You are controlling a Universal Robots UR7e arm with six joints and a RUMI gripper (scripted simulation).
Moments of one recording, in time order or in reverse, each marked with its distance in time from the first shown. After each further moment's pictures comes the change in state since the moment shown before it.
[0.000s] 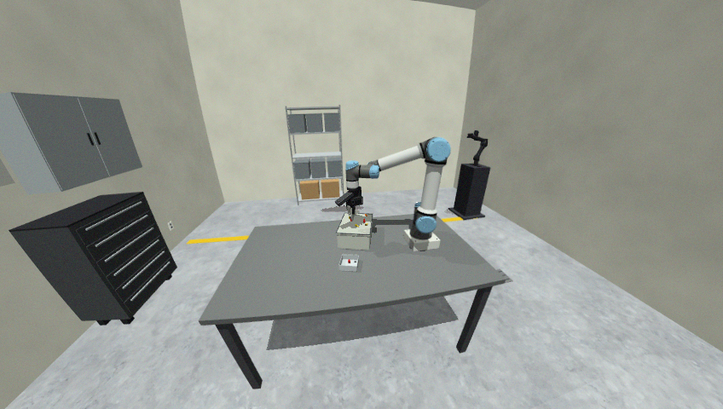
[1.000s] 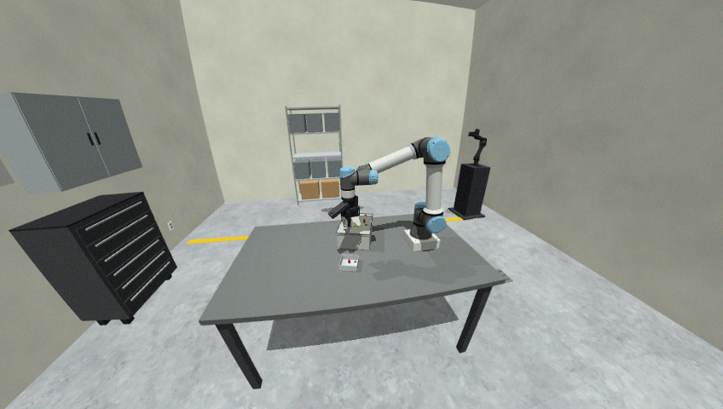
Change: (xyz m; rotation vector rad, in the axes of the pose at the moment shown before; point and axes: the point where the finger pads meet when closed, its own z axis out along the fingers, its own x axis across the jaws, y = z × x) arm -0.124 -0.098 0.000 -0.001 0.001 0.001
